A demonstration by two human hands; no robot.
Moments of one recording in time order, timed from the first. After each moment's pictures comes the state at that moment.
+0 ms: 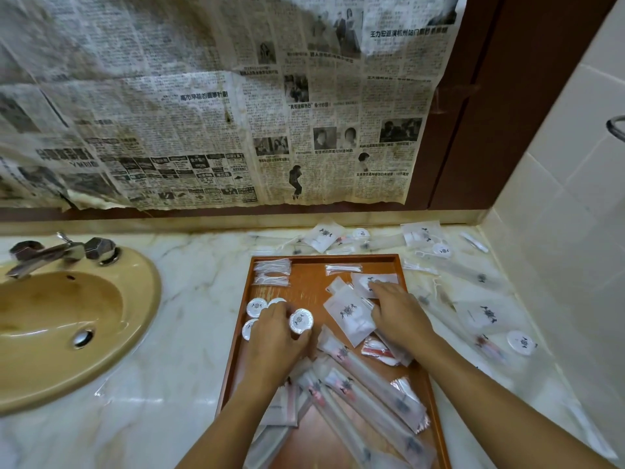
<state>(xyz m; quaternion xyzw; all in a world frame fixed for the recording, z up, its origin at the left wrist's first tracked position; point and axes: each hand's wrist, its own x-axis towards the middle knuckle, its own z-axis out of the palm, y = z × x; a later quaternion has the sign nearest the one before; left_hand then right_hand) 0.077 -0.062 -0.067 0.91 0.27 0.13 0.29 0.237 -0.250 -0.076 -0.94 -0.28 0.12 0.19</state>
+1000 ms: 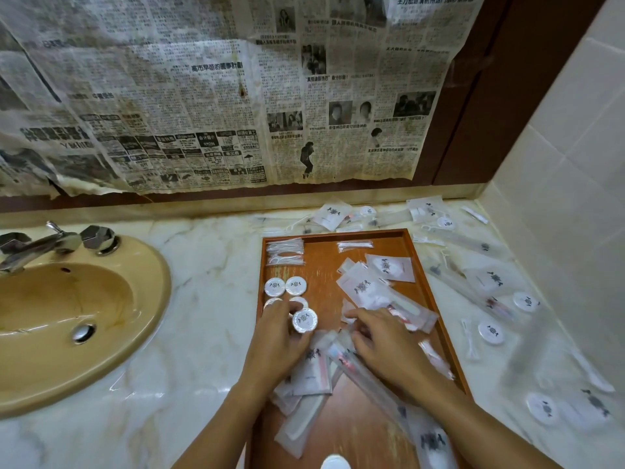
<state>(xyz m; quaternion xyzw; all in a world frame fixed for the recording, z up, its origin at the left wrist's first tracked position) 0.021 -0.020 -0.087 0.91 0.15 0.14 0.37 0.110 -0.226 -0.066 -0.90 -0.29 0.13 0.29</state>
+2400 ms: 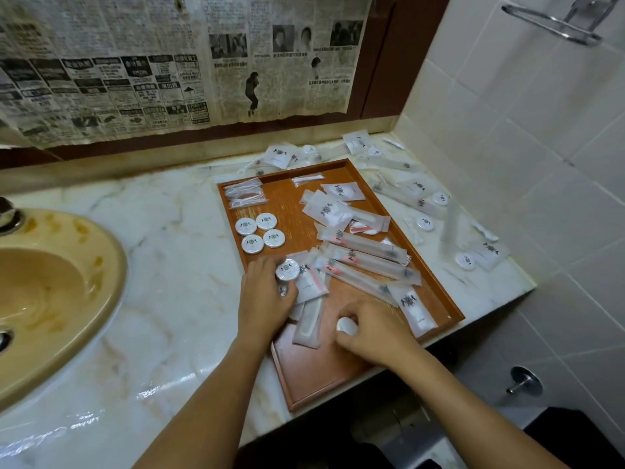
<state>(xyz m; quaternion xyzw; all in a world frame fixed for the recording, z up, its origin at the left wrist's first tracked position) -0.034 0.000 -0.119 0.91 0.03 0.15 0.39 -0.062 -0.206 -0.054 -0.96 -0.05 0.22 0.19</state>
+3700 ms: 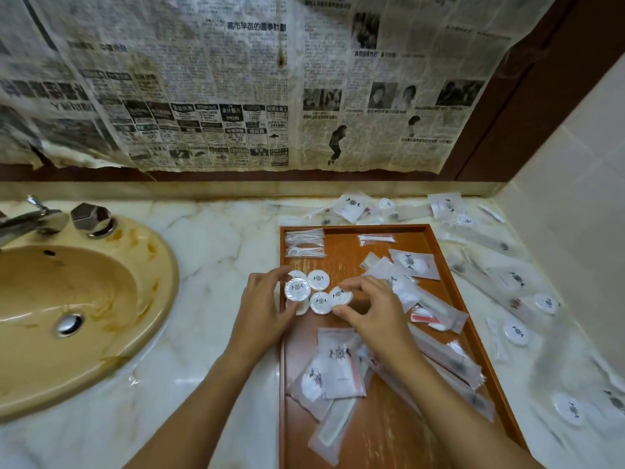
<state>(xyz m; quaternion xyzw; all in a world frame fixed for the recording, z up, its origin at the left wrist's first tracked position) 0.025 0.065 -0.087 0.89 0.14 0.16 0.40 0.098 -0.136 -0.057 -0.88 -0.21 0.05 0.43</state>
